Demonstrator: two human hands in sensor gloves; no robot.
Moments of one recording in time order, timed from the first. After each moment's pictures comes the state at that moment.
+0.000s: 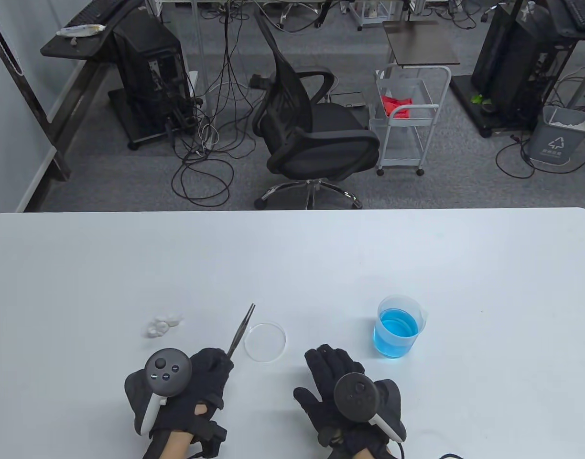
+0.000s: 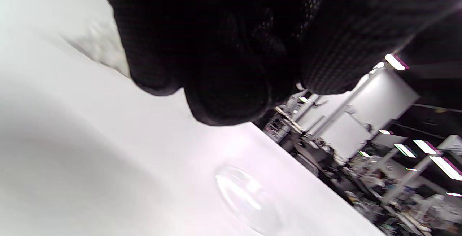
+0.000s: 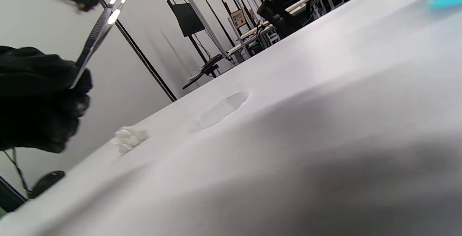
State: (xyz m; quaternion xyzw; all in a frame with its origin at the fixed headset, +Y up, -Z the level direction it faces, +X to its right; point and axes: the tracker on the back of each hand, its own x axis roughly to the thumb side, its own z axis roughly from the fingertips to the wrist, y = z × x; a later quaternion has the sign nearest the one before) left_hand -0.205 -0.709 -0.271 0.00 0.00 0.37 0.93; right_hand 0.093 -0.727 -0.253 0.14 0.02 0.93 0.33
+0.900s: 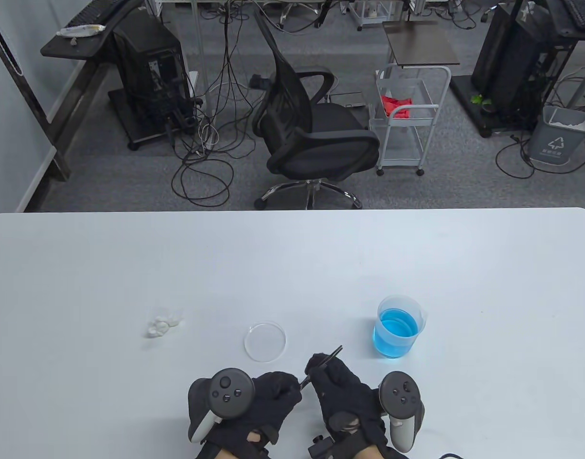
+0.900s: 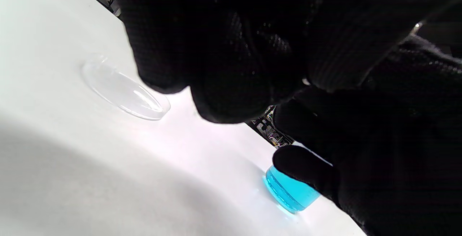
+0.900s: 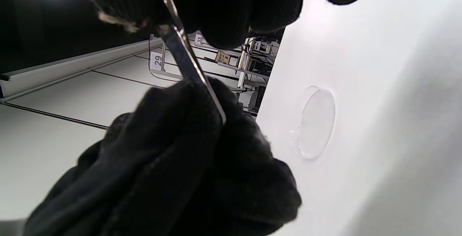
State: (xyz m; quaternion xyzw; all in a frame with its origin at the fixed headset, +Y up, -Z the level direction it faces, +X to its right) left_hand -0.116 -0.715 -0.252 -0.03 -0.17 0.37 0.91; right_hand 0.114 -0.741 -0.254 0.04 0.00 0.76 0.64
